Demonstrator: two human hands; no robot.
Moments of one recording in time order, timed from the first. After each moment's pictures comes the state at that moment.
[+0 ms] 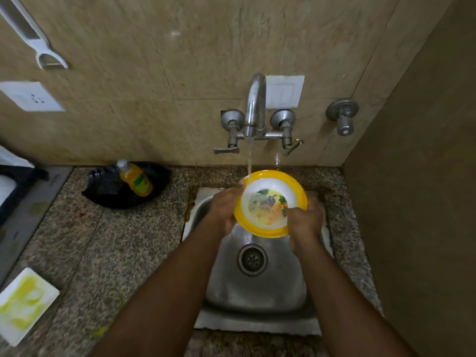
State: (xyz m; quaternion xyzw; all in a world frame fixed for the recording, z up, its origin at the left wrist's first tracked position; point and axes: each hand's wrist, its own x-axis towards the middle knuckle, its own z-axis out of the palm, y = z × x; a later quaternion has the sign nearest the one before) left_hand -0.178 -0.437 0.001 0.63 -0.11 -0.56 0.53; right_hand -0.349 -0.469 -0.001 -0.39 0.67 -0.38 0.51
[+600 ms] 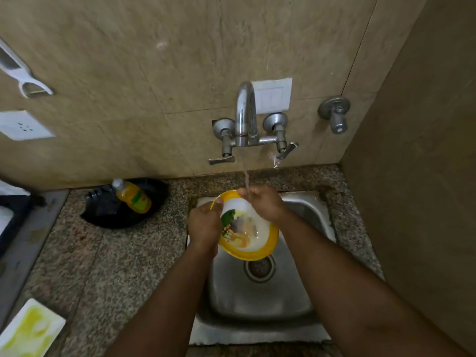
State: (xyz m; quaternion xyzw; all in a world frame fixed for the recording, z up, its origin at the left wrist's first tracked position) left_hand -0.155 -0.400 0.017 0.76 -0.20 -0.31 0.53; right_hand -0.283 -0.528 -0.020 -0.74 0.45 -0.18 0.46
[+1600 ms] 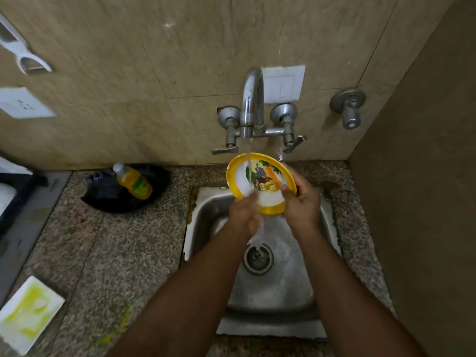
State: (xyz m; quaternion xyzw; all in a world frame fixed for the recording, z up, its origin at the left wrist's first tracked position) left_hand -0.221 -0.458 -0.010 0.59 0.01 -0.54 0.60; right_hand -0.335 -0.496 0.004 -0.51 0.48 -0.48 0.53
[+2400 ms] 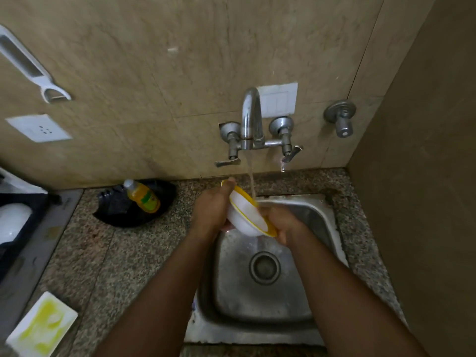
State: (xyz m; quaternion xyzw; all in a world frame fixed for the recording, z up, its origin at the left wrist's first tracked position) left_hand -0.164 -0.414 0.097 0.78 -0.19 -0.39 0.44; right_hand -0.300 -0.489 0.001 -0.34 0.54 -0.15 0.75
